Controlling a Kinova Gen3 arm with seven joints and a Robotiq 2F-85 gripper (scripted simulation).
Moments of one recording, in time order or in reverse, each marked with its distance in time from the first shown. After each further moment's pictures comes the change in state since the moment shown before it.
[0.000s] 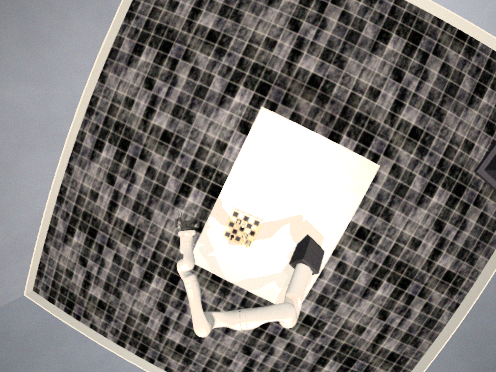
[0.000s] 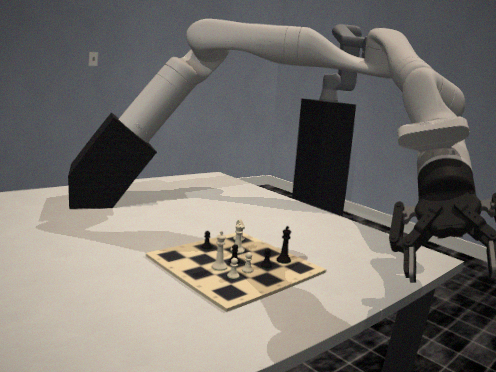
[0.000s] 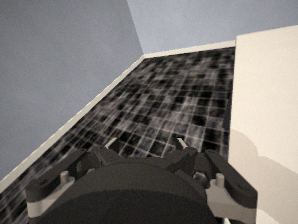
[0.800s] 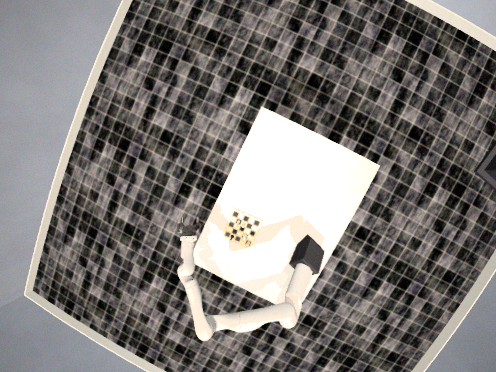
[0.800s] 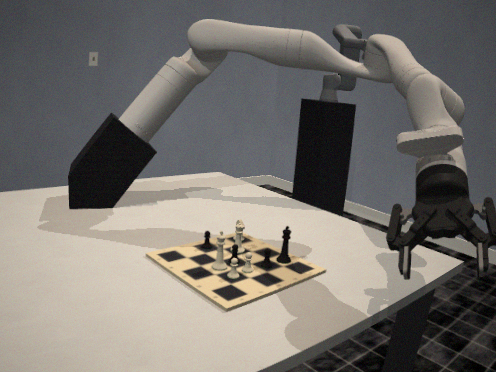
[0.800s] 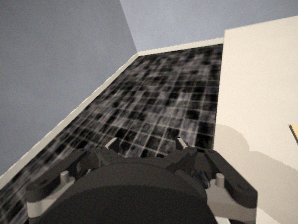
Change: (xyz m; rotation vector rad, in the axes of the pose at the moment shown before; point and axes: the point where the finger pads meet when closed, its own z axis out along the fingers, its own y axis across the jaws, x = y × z) arm -0.034 0.011 -0.021 -0.041 -0.013 0.026
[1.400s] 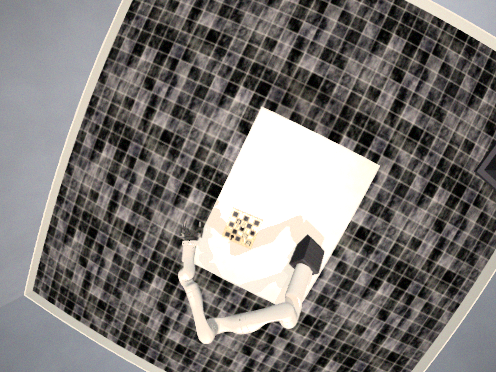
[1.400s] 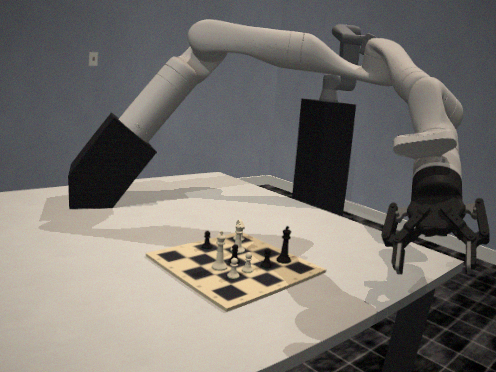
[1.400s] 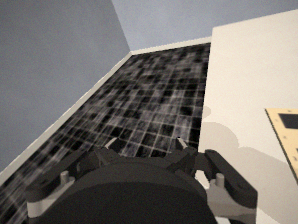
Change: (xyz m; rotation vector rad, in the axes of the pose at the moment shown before) arm -0.023 0.014 -0.018 -0.043 -0.005 0.028
